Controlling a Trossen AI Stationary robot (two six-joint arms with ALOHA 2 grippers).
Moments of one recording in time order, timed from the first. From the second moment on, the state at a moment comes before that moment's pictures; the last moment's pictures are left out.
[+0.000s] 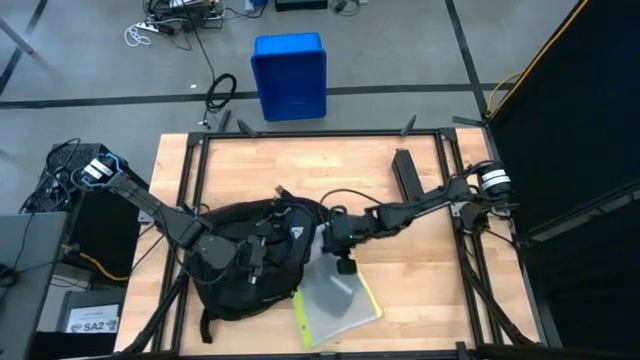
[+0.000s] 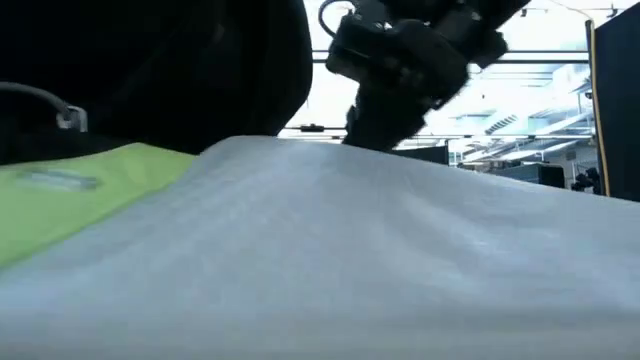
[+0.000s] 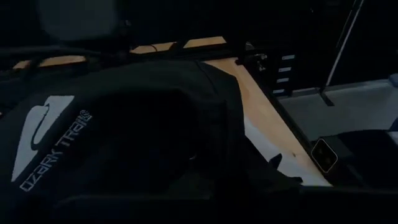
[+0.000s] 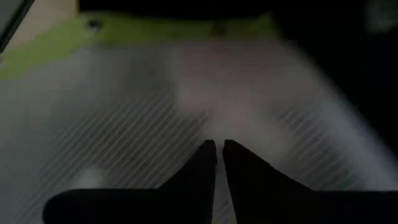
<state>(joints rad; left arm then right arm) -0.58 1.17 0.73 0.12 -0.38 -0.11 0.17 1.79 1.06 -0.03 -0.02 0.08</state>
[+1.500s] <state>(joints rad) -0.58 1.23 0.73 0.06 -0.43 -0.14 0.72 1.70 1.11 -0.45 0.61 0.50</state>
